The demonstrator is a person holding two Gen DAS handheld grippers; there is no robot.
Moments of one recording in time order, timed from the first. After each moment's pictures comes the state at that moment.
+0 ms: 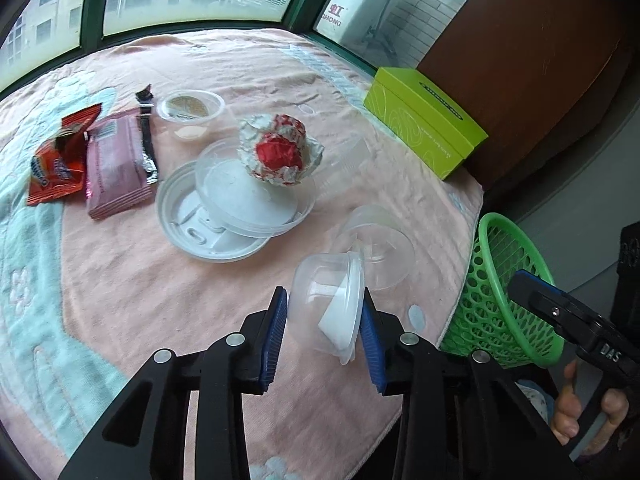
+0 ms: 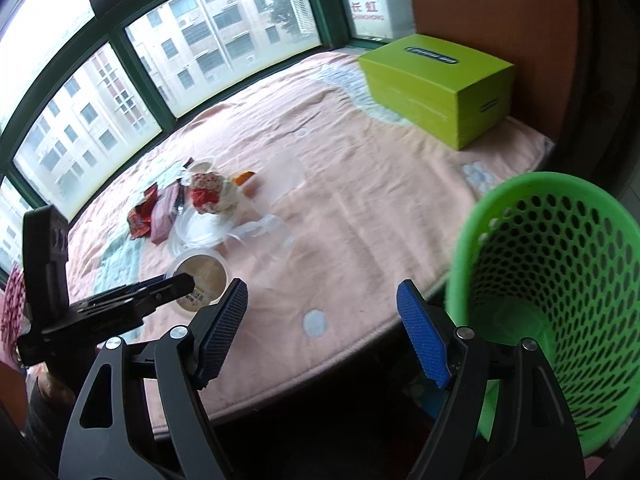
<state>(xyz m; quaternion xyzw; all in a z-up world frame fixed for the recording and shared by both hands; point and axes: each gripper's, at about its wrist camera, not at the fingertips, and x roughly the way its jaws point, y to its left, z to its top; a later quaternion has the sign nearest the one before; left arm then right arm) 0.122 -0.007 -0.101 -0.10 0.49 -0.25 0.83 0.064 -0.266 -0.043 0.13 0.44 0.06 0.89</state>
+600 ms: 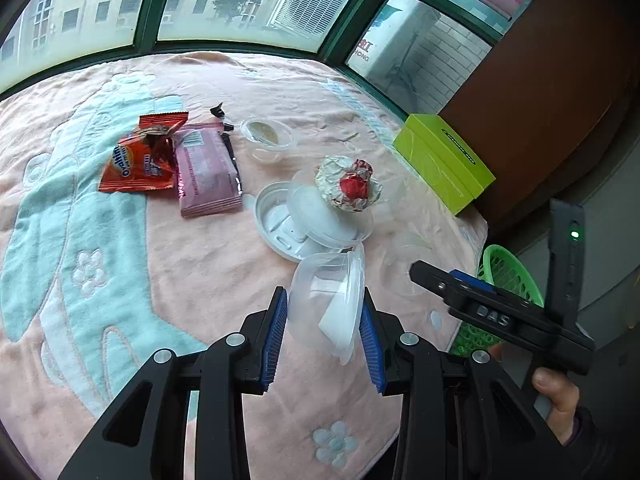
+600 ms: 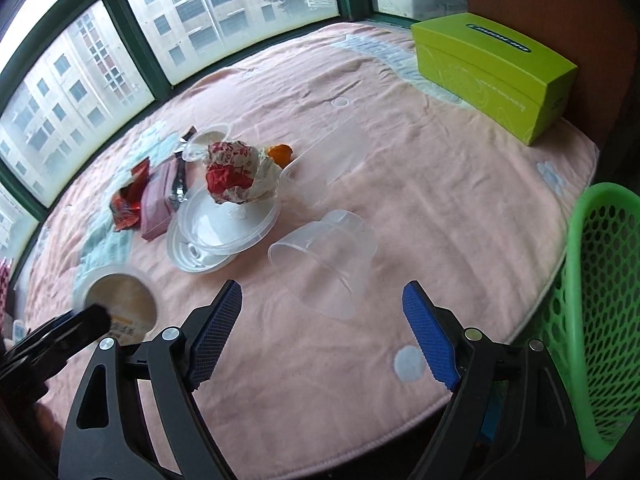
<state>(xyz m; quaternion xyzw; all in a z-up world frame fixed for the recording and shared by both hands) 0.108 0.072 -0.086 -0.14 0.46 -0.22 0.85 0.122 -0.185 -0.084 0.09 0.48 0.03 0.87</state>
